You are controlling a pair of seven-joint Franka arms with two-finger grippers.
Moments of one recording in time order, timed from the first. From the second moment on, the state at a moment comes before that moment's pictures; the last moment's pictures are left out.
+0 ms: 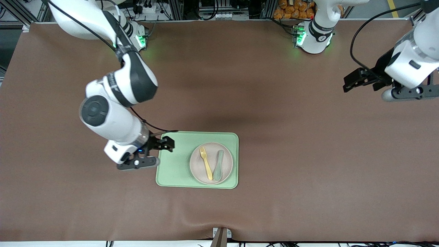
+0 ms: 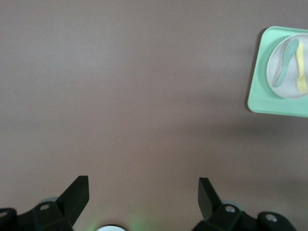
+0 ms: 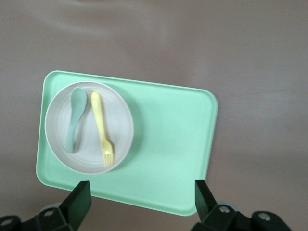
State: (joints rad) left arm -0.11 0.04 -0.05 -1.46 -0.06 1.47 -0.20; right arm 0.39 0.64 0.03 -1.23 0.10 1.97 0.26
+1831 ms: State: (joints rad) left arm -0.03 0.00 -0.05 -1.51 -0.03 1.46 -0.10; right arm 0.61 1.02 -0.06 -1.10 0.03 2.31 0.35
